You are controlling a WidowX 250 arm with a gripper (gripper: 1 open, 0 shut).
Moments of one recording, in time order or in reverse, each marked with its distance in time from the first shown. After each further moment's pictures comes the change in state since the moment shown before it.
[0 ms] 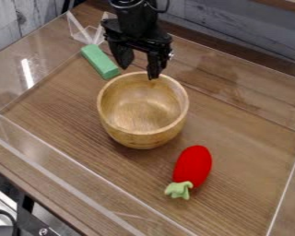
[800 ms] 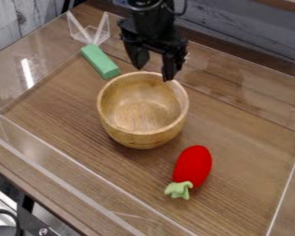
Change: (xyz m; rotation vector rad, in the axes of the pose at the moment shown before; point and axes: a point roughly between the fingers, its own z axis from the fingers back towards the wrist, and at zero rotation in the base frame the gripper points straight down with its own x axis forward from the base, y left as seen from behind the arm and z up) arm 0.006 -0.029 -0.003 -0.009 -0.035 -0.104
